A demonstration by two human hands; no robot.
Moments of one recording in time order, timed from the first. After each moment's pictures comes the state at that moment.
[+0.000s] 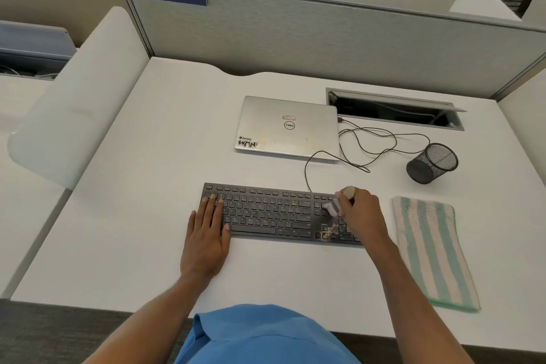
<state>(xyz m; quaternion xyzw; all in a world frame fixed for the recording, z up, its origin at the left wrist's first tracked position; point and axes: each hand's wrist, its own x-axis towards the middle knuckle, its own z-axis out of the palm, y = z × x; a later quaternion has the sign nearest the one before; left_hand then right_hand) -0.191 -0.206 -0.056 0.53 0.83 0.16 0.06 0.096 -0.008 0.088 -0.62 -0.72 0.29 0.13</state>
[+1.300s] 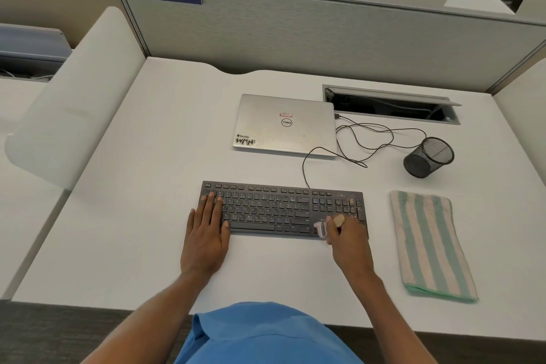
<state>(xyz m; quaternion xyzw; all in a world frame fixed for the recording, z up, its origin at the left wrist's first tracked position) -0.190 -0.206 -0.055 0.53 0.83 0.16 0.07 0.099 -0.083 0.067 -0.62 -0.70 0.32 0.17</state>
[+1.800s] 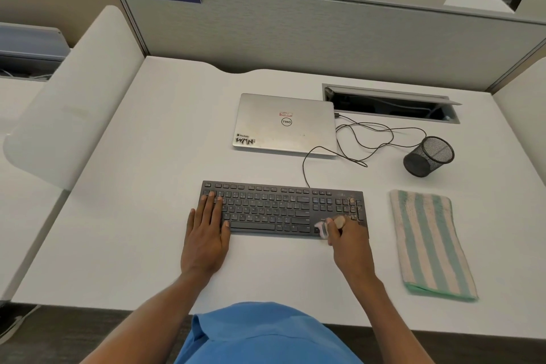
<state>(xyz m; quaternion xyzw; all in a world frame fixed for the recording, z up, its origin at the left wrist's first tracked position) -0.190 -0.207 -0.054 0.53 0.83 0.16 0.07 0.100 -0.088 0.069 -0.62 -0.69 0.33 0.17</state>
